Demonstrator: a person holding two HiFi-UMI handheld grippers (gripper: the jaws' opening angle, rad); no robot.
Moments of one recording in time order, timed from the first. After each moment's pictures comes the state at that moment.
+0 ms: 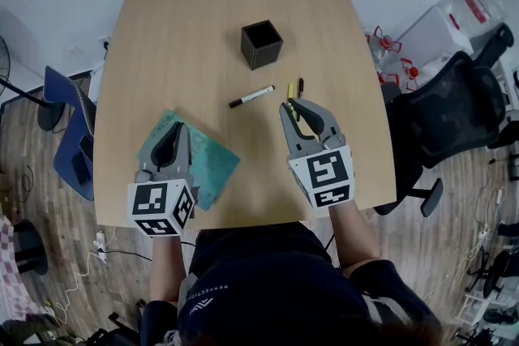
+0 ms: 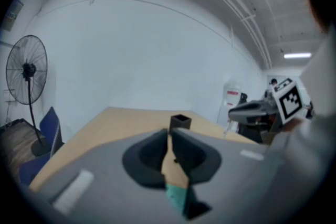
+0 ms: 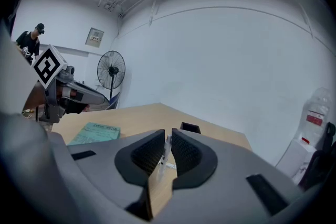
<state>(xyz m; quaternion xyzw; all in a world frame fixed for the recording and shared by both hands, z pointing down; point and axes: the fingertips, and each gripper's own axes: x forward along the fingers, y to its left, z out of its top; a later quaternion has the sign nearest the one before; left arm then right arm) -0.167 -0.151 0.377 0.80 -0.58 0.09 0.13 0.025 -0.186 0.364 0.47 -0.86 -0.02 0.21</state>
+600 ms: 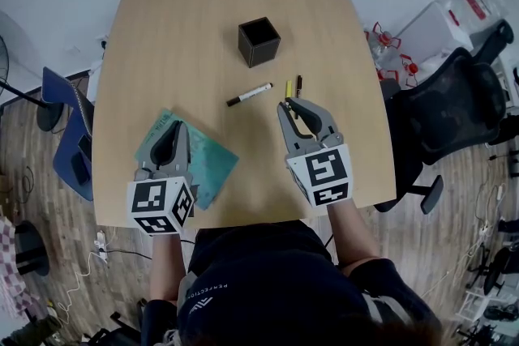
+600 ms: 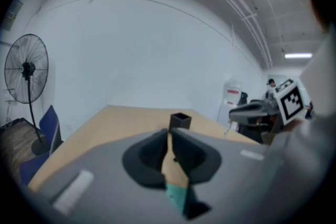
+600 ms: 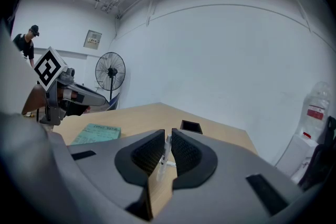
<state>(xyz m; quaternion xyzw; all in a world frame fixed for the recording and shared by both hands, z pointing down) -0.165 -0.155 0.383 0.80 -0.58 0.09 0.14 0.027 -0.186 0.373 0.47 -0.86 0.00 0.21</state>
